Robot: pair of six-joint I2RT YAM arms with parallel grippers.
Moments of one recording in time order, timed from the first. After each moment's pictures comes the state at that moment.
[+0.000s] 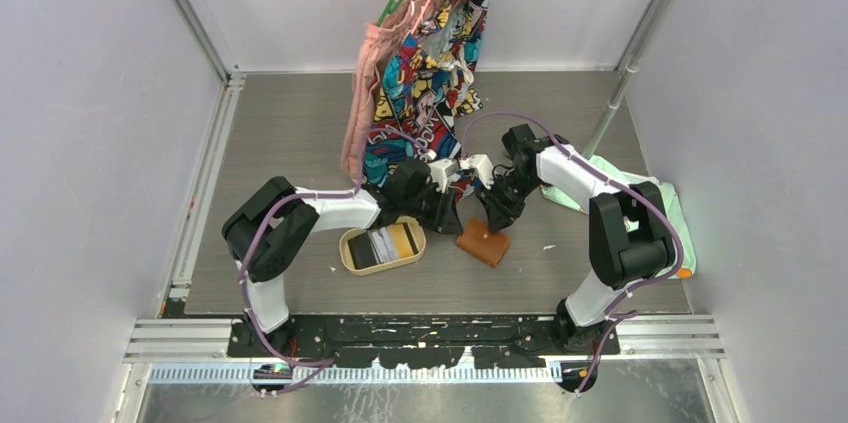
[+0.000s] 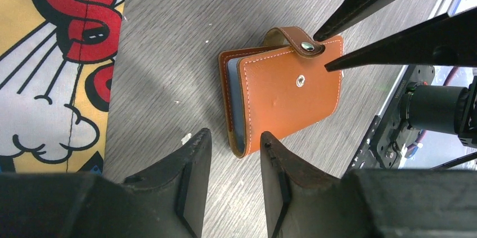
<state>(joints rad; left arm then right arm) -0.81 1.84 0.99 0.17 0.42 -0.47 0.30 1.64 1.08 -0.91 -0.54 -0.69</state>
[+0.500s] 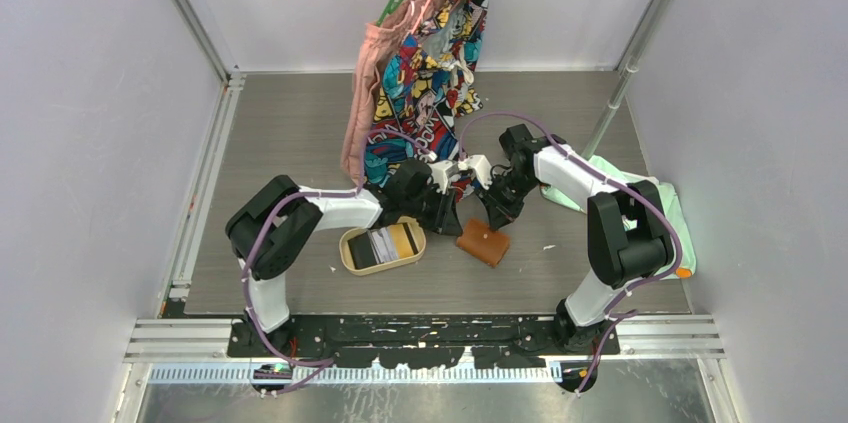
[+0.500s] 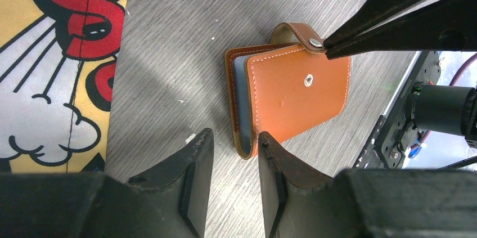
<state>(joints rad) -0.82 1.87 1.00 0.16 0.42 -0.47 0.31 1.65 1.09 -0.90 -0.51 -0.68</state>
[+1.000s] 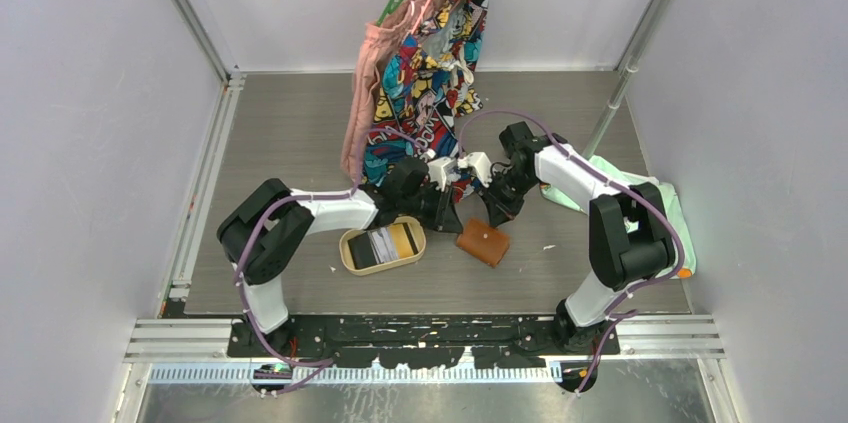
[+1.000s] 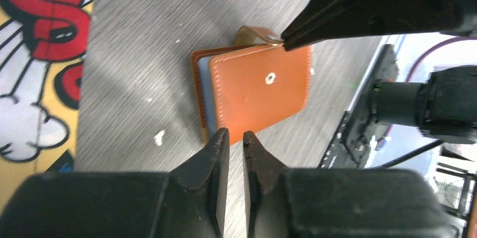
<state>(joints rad) -0.82 1.82 0.99 0.17 0.45 -0.51 0.32 1.65 1.10 -0.89 -0.49 -0.68</state>
